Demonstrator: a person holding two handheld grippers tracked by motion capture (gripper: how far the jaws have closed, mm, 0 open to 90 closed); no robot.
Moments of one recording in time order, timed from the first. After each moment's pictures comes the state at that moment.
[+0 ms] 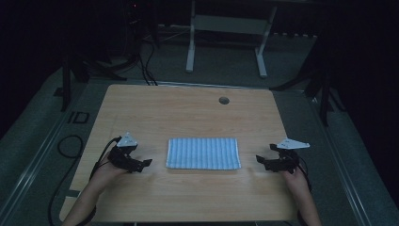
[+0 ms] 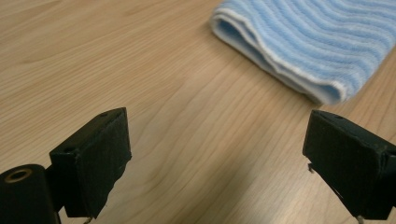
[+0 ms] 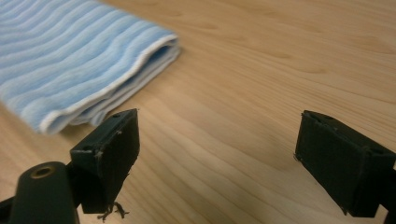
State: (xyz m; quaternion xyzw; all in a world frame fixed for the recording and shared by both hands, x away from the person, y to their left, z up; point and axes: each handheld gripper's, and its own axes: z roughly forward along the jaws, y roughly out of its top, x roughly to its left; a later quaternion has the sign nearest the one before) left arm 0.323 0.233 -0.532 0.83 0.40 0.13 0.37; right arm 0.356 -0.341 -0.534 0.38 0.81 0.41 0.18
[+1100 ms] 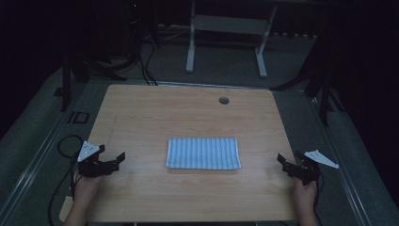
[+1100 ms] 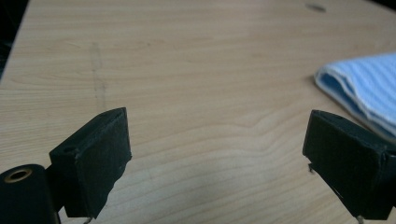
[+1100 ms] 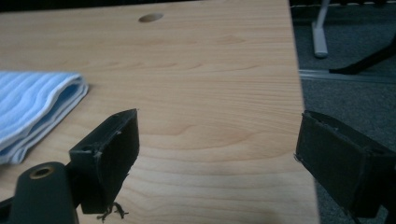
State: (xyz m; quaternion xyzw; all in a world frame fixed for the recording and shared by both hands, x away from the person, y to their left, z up) left arm 0.280 0.300 -0.544 0.67 0.53 0.26 0.45; right arm 0.318 -0.396 -0.546 0.53 0.66 0.46 0.27
